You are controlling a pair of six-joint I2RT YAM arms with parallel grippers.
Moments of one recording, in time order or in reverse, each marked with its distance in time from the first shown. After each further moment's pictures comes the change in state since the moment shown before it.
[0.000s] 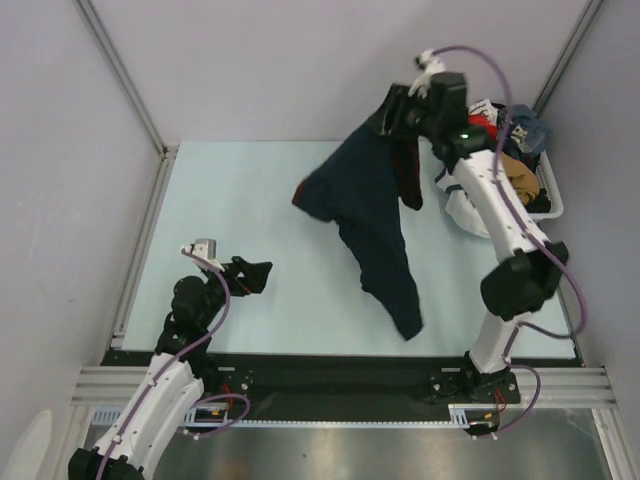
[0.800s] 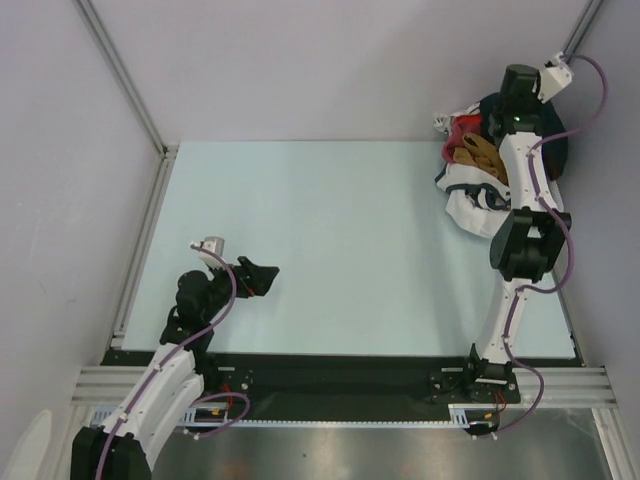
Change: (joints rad) left arm 0.042 0.140 -0.013 0.084 0.145 -0.011; right arm -0.398 0.496 0.316 0.011 0.880 0.188
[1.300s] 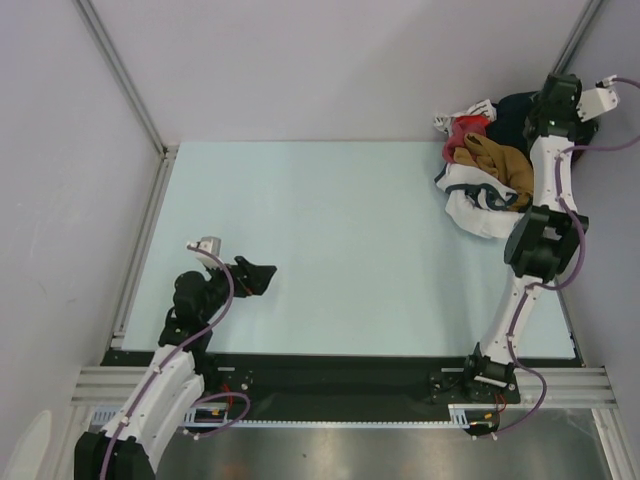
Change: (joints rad) left arm 0.030 -0.027 0.000 -0.007 0.016 -0.002; right arm -0.151 -0.030 -0.061 -0.049 0.010 0.179
